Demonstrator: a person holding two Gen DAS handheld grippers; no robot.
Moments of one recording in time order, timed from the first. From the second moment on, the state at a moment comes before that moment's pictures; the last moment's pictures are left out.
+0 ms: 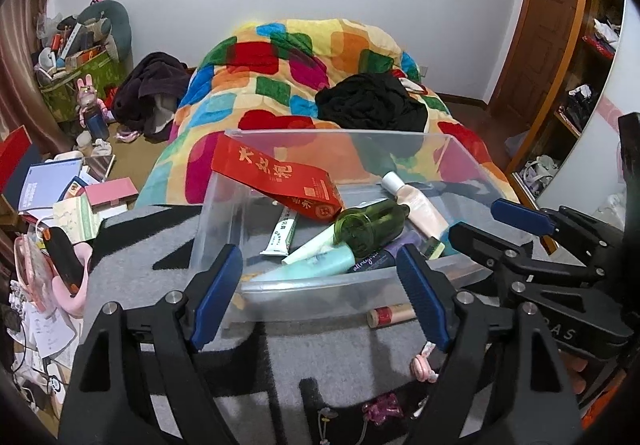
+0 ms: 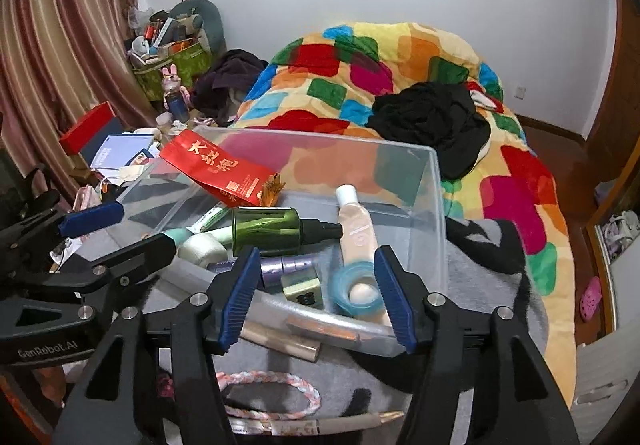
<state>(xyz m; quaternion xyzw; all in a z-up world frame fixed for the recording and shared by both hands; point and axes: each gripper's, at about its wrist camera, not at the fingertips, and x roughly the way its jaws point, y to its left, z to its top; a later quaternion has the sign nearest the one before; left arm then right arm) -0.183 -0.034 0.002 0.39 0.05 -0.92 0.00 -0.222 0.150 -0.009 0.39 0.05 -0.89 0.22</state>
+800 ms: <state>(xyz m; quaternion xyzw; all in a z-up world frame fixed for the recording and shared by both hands) -0.106 -0.007 -0.053 0.47 -0.02 -0.88 -0.04 -0.146 0.185 -0.053 0.39 0.20 -0.85 0.27</state>
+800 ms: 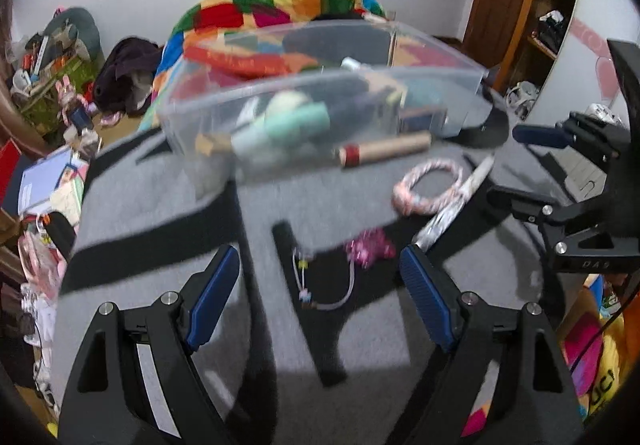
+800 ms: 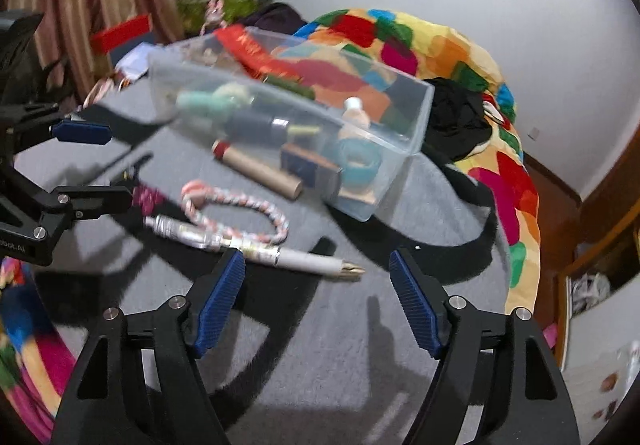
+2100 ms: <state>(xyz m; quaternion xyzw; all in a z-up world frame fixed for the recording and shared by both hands) -0.111 0.001 -0.058 0.46 0.02 -0.89 -0.08 -0.137 0.186 -0.062 0.47 0.17 -0.80 0.34</state>
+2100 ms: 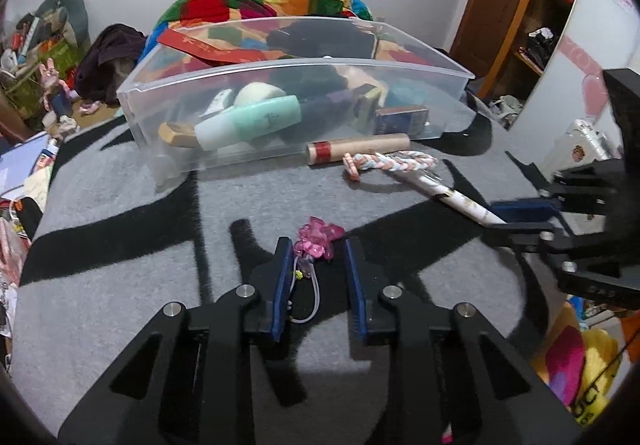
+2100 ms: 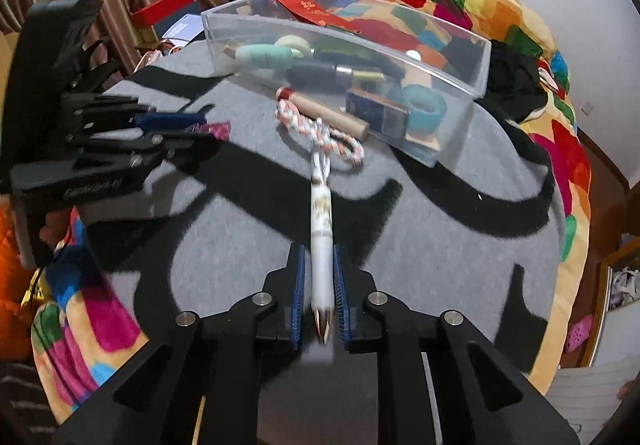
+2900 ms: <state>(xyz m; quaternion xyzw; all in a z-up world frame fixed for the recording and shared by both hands) -0.082 0.000 -0.040 0.42 0.02 -0.90 -0.05 -0.114 0.231 -0.036 0.44 0.05 -0.84 0.31</state>
